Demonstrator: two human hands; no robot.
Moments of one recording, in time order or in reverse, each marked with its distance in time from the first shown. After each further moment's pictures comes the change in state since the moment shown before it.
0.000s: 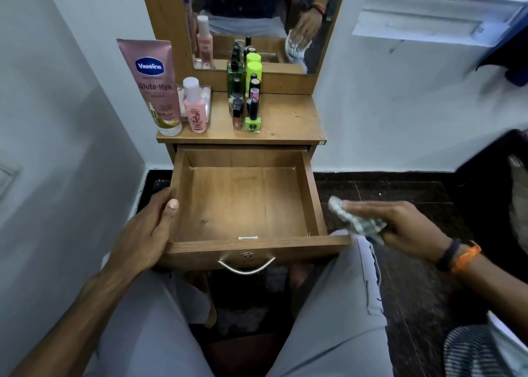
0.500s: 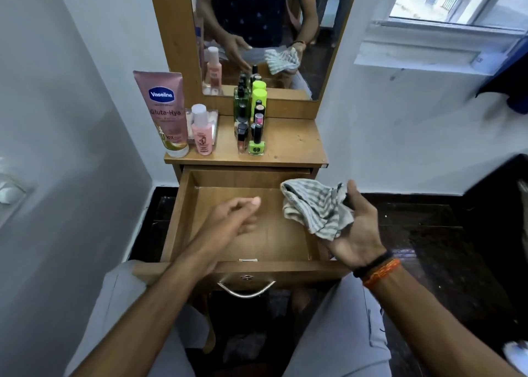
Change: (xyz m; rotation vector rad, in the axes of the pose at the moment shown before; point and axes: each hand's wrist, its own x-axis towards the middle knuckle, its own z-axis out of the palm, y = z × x) left_hand 0.026 0.117 0.049 -0.767 -0.312 -0.169; right_hand 0.083 -0.055 0.048 2.090 0.021 0.271
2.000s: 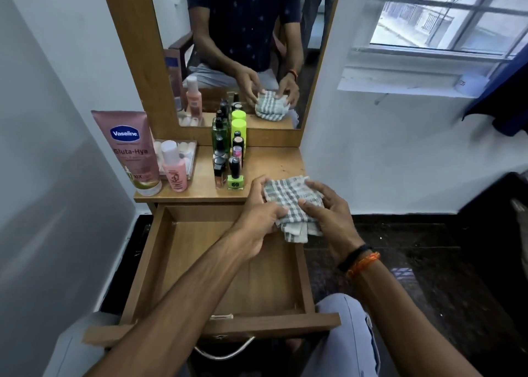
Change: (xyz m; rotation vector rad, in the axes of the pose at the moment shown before) left_hand 0.105 0.059 0.087 -0.253 0.024 -0.044; right_hand 0.064 -0.059 -0.019 -0.858 0.410 -0.354
